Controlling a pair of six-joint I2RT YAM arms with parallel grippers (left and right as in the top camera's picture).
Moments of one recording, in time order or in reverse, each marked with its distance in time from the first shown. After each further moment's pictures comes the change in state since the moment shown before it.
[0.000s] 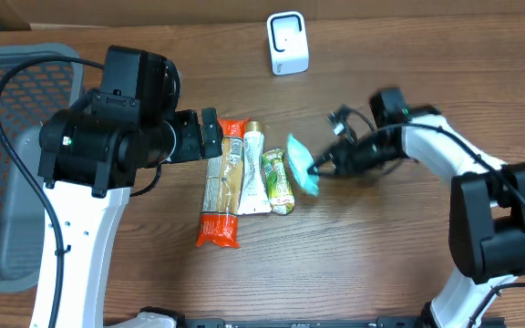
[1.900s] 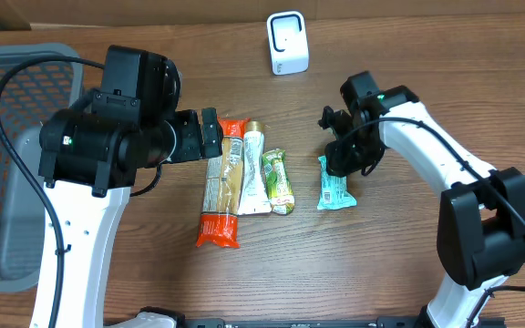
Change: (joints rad) left arm 0.000 0.001 0.000 0.000 0.000 0.000; right arm 0.145 0.001 0.203 -0.214 0.851 0.007
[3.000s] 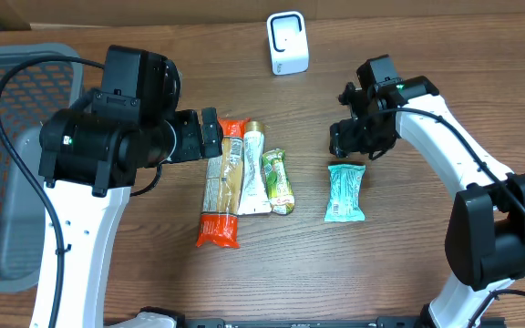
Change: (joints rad) left arm 0.000 0.001 0.000 0.000 0.000 0.000; right arm -0.071 -0.021 0.073 0.039 0.046 0.099
